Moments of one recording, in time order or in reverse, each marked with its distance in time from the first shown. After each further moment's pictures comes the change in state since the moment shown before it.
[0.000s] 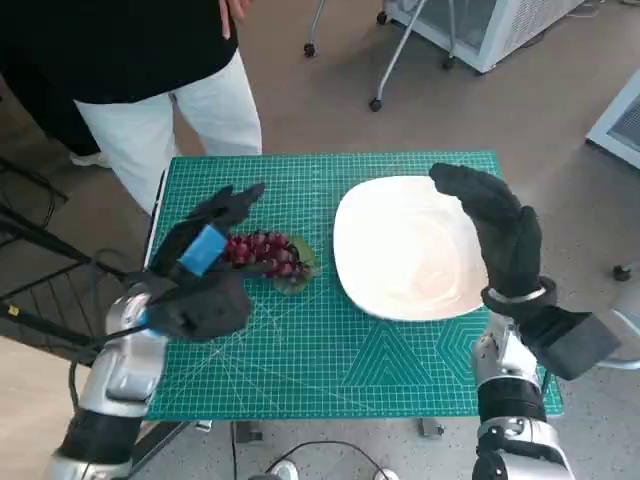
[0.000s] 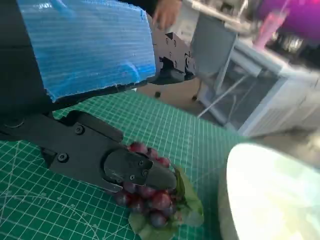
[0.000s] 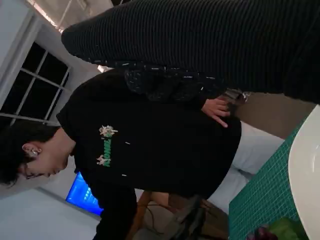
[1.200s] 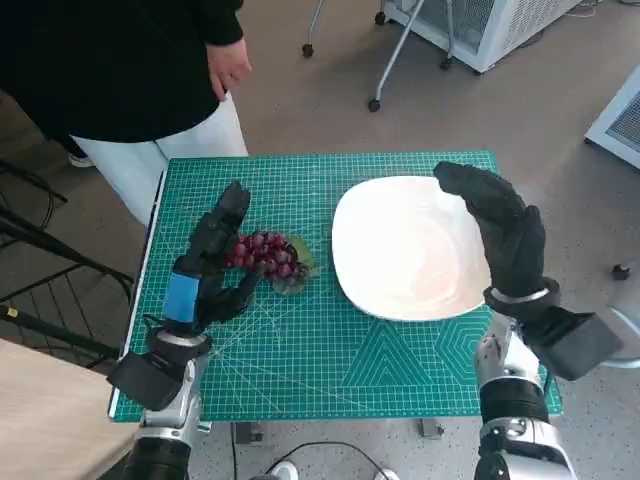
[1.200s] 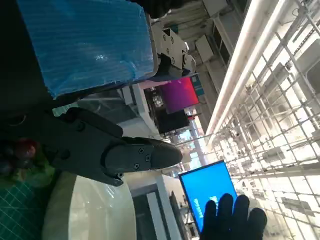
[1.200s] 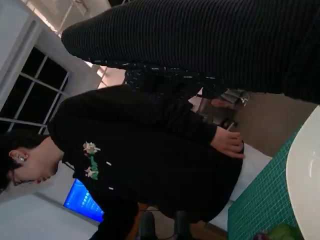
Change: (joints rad) left arm 0.165 -0.269 0.252 0.281 -0.581 -0.858 0.093; right arm 0.002 -0.005 0.000 0.000 0.004 -0.003 -0.013
